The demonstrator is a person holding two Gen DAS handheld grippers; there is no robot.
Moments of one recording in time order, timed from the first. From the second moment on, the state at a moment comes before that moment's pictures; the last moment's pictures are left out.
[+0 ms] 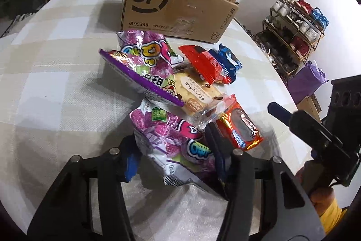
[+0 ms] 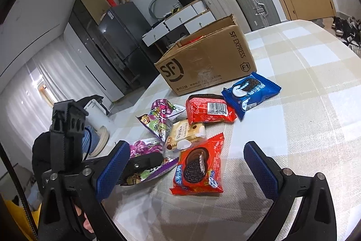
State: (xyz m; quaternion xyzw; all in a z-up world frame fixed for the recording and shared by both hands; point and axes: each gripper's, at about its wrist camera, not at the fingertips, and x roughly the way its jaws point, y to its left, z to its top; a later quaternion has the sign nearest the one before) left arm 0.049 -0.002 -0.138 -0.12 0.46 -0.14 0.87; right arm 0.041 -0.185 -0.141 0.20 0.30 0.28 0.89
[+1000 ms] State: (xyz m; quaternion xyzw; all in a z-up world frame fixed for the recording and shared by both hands) left arm -0.038 0.060 -0.079 -0.13 0.39 -0.12 0.90; right arm 0.058 -0.111 -0.153 -0.03 0.41 0.21 0.89
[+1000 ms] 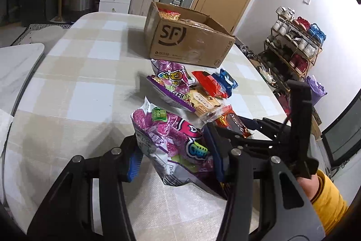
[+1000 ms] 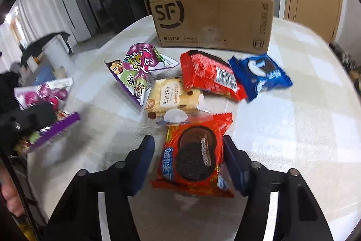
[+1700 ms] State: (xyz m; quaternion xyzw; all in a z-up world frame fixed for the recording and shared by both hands) left arm -0.060 0.067 -0.054 -0.13 0.37 -0.12 0.91; right arm 0.005 -0.156 -0.074 0.07 0.31 0.26 0.91
